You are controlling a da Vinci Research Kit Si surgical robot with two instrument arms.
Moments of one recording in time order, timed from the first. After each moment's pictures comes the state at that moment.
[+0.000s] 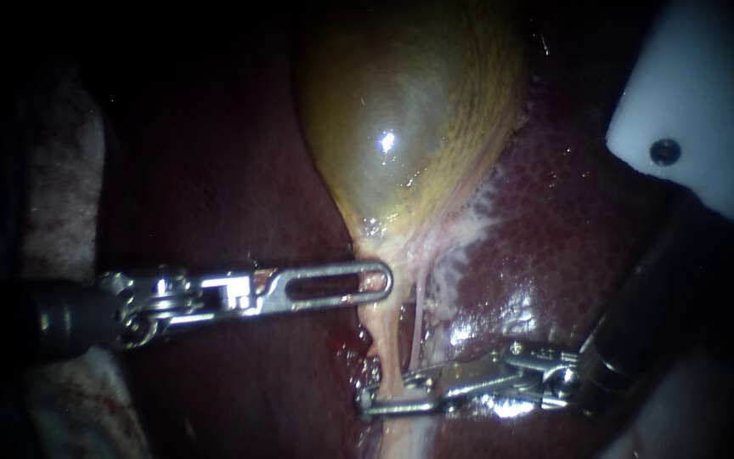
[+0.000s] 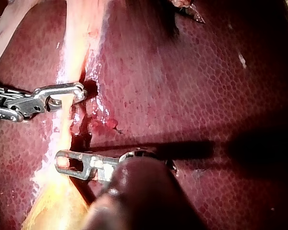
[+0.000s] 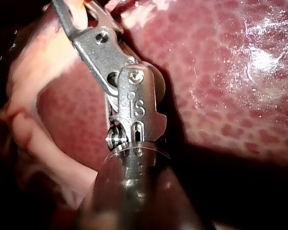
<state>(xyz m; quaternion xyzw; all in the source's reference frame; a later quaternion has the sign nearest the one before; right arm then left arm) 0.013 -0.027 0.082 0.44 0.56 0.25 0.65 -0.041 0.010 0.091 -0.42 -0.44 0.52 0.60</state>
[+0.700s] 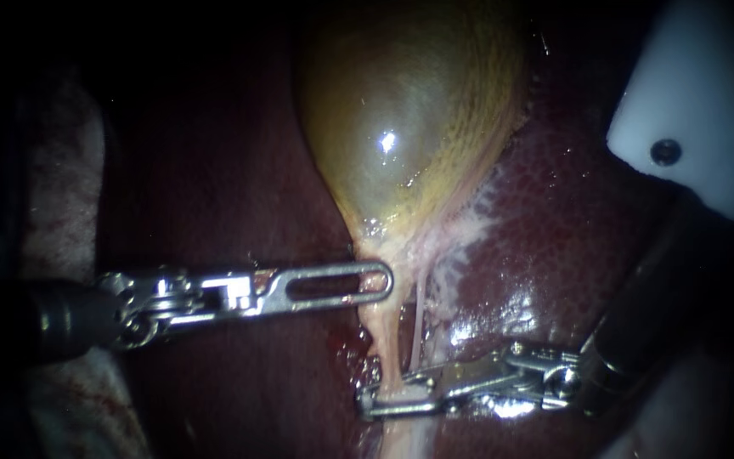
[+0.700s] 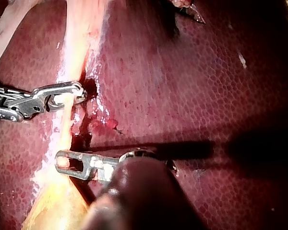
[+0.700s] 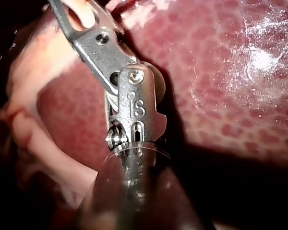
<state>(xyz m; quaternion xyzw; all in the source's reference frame) 0.013 -0.027 0.082 0.44 0.56 0.25 0.65 -0.041 0.010 0.091 -0.42 -0.44 0.52 0.60</state>
